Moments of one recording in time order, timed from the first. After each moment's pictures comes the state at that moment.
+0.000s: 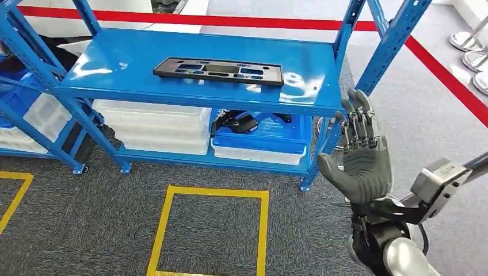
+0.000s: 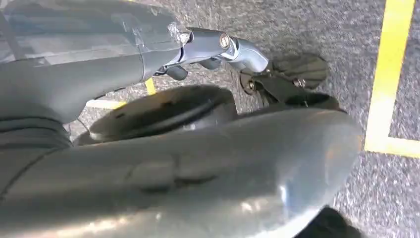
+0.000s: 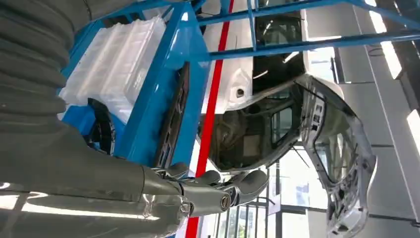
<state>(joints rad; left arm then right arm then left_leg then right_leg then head) -0.10 0.01 -1.04 -0.22 1.09 0.18 0.00 -0.20 -0.49 0.61 -2.06 -0.32 -0.62 -0.07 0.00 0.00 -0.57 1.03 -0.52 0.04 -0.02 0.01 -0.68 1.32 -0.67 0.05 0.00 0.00</state>
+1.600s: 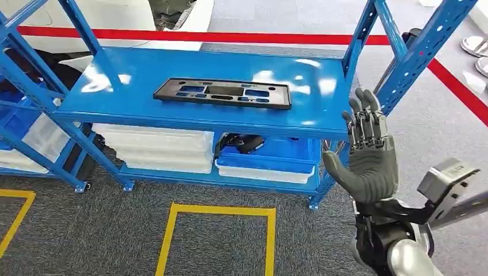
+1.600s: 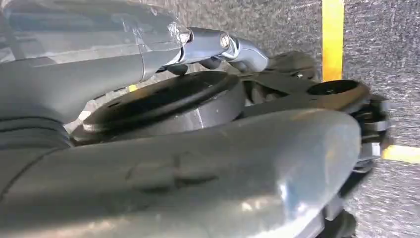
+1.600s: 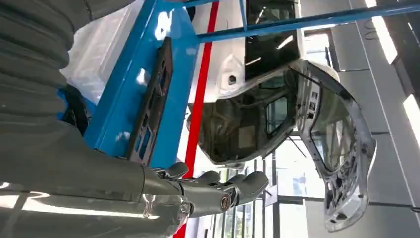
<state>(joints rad) -0.10 0.00 -1.06 -0.22 1.09 0.18 0.00 -0.21 -0.50 0.61 -2.07 -0.33 -0.64 -0.06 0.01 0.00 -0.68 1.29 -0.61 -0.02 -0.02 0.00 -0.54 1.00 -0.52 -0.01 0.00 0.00</state>
